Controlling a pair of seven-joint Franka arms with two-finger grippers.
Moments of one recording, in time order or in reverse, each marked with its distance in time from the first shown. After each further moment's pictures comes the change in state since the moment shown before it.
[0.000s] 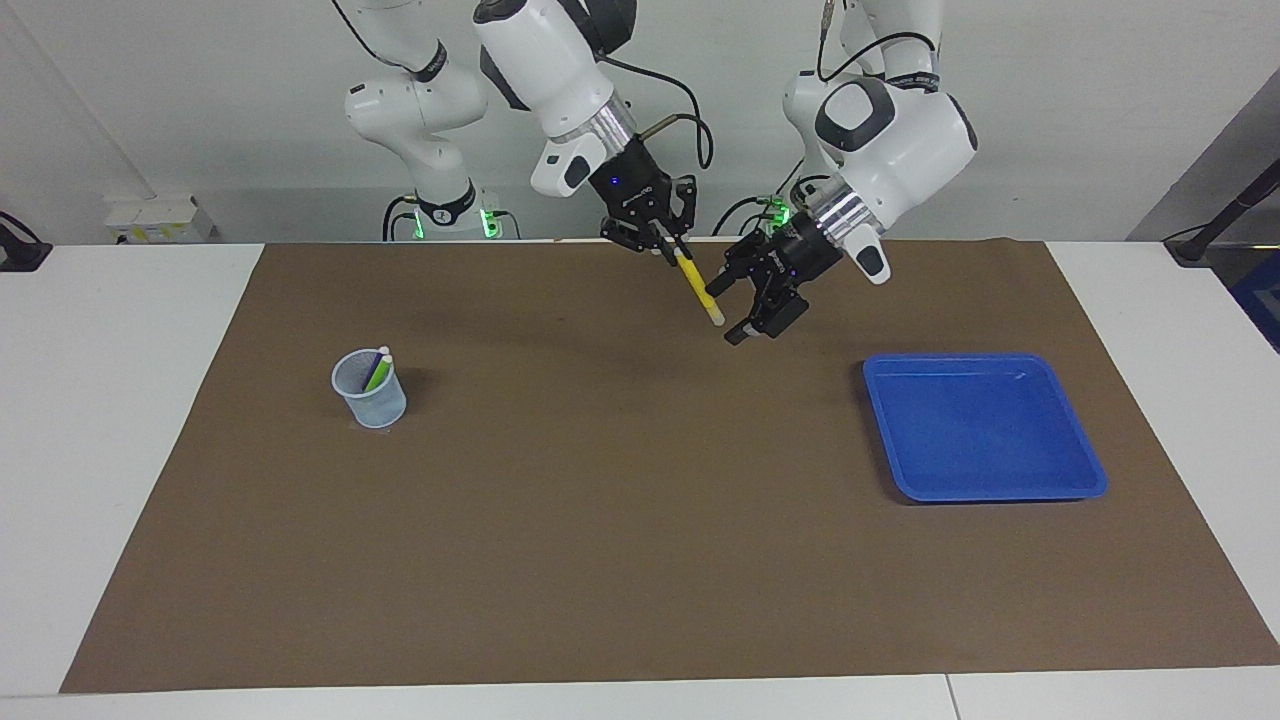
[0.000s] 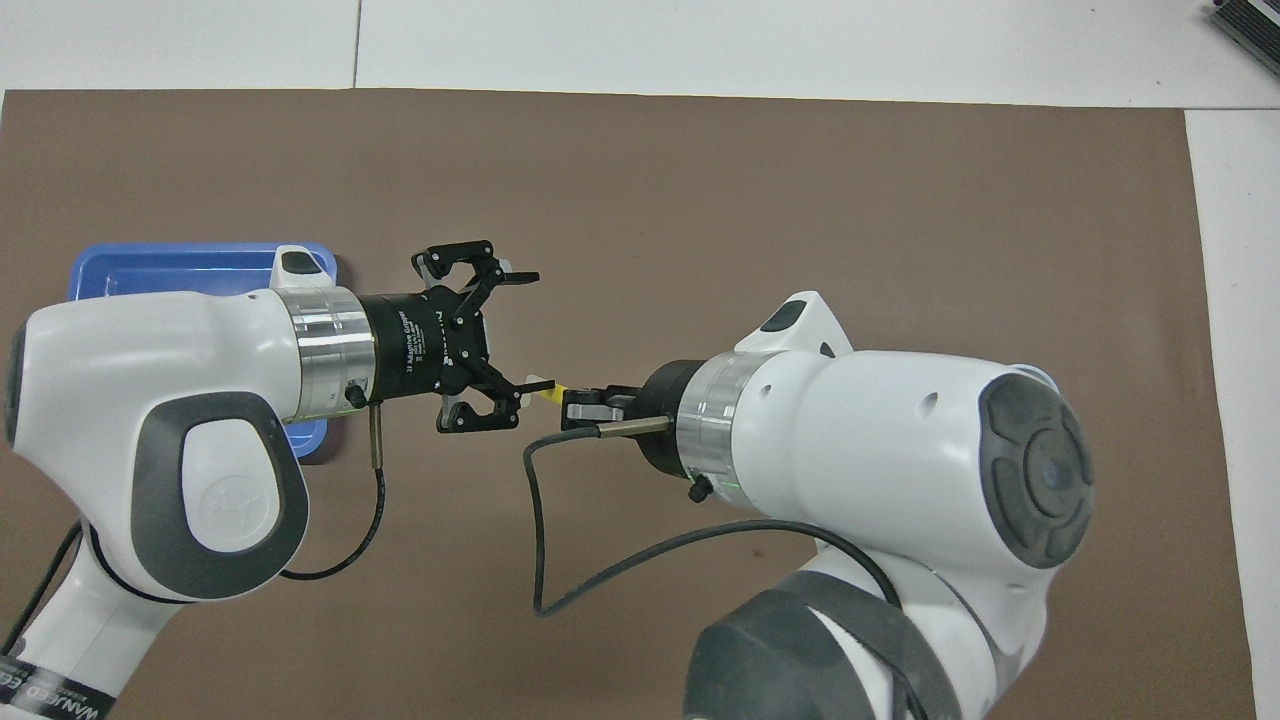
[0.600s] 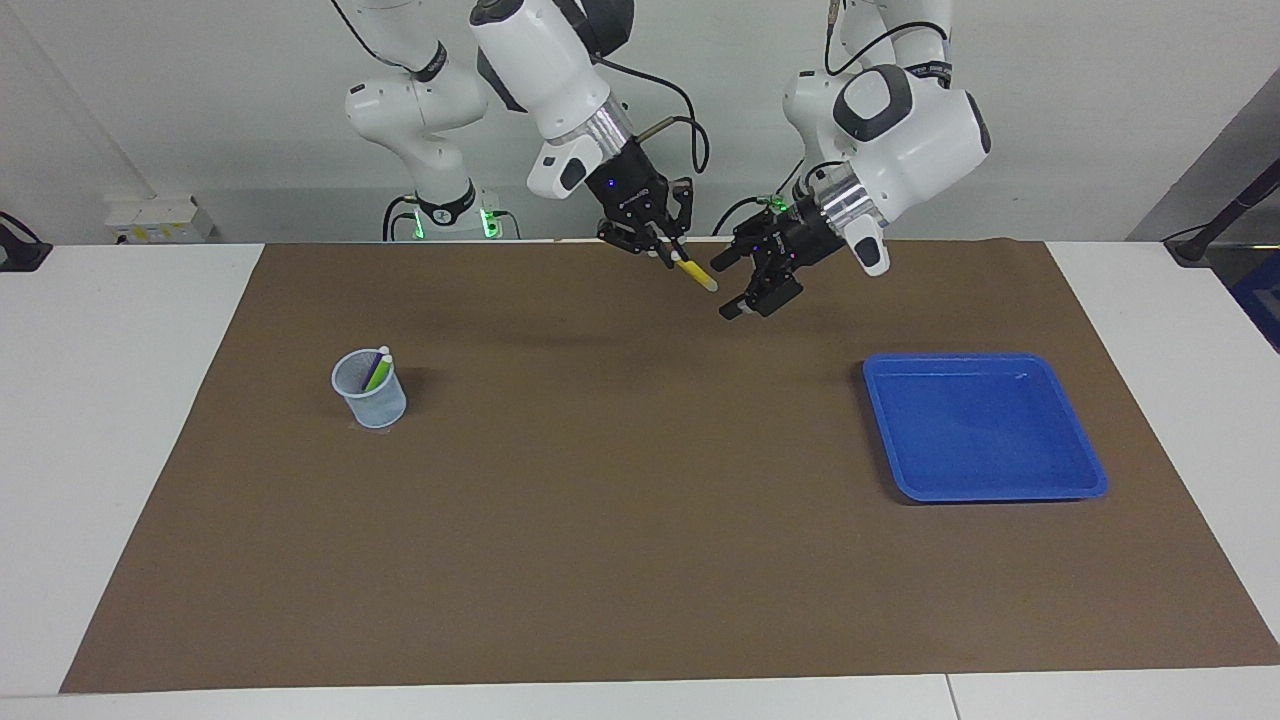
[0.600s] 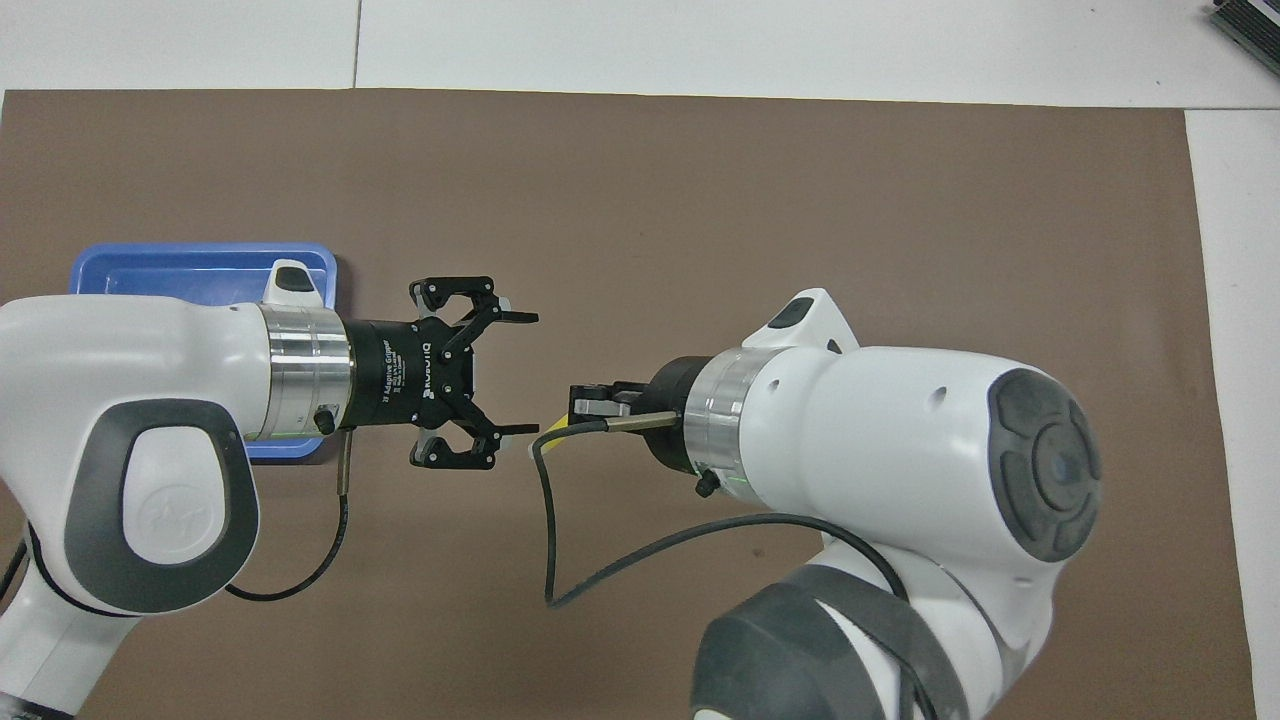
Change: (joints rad) left arm 0.030 -0.040 0.013 -0.011 0.000 -0.160 0.066; right arm -0.001 0.000 -0.005 -0.002 0.000 0.000 0.000
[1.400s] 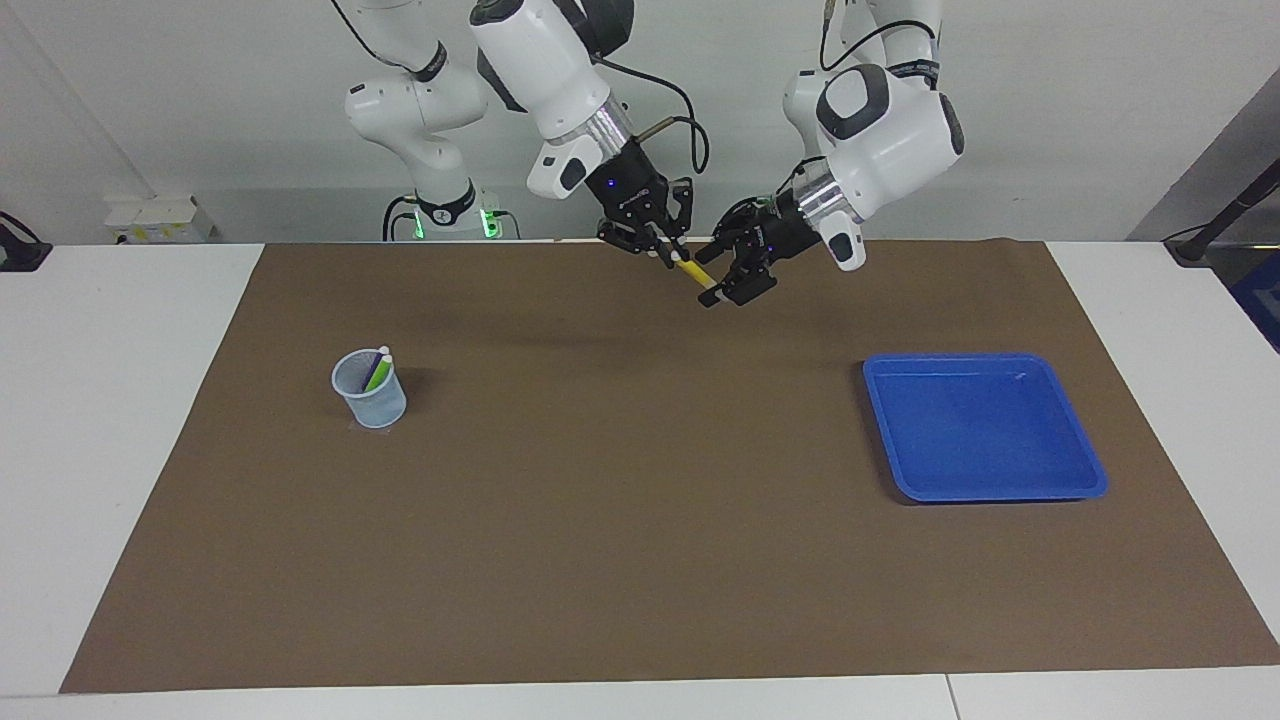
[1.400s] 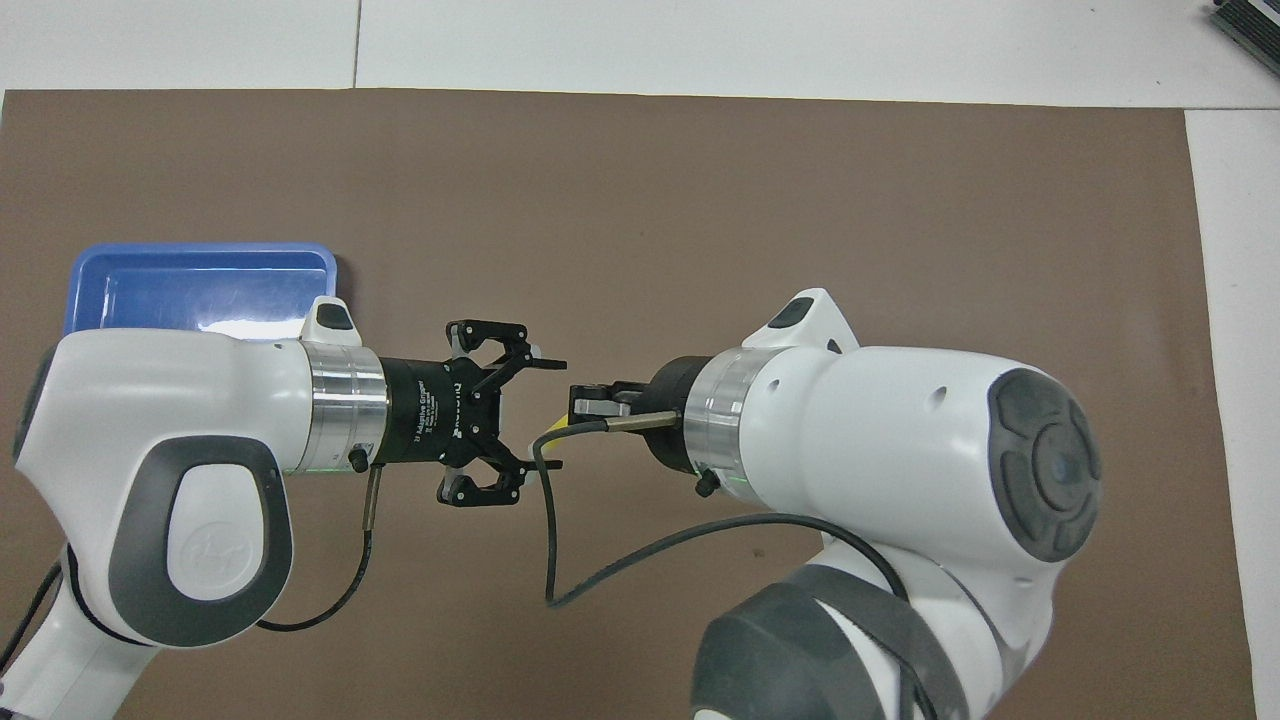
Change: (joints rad) left arm -0.031 -0.033 -0.016 -0.065 0.000 -0.005 -0.008; right arm 0.000 0.000 0.000 0.000 0.000 0.000 0.000
